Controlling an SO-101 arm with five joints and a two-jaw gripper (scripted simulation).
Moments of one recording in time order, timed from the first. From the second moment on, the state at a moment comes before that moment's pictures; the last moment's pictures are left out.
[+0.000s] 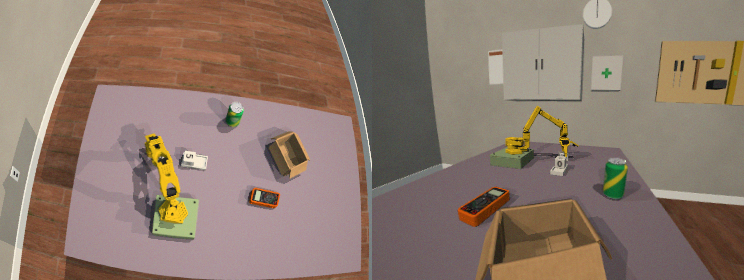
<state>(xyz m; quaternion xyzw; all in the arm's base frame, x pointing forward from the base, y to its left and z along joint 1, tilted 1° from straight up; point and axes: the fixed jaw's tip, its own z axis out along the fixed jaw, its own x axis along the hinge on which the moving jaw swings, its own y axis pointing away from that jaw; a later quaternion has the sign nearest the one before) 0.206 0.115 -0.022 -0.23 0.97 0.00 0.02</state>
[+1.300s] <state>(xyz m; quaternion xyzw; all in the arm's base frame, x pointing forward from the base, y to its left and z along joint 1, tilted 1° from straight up) 0.207 0.115 -0.022 -0.23 0.97 0.00 0.02</state>
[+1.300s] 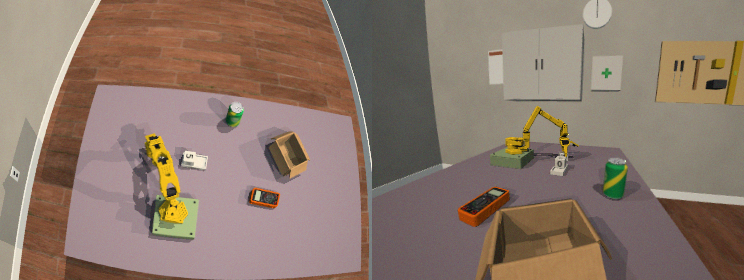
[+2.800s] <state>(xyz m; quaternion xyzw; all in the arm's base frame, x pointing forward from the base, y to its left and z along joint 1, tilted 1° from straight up) 0.199 0.111 0.014 -0.23 0.97 0.00 -0.01</state>
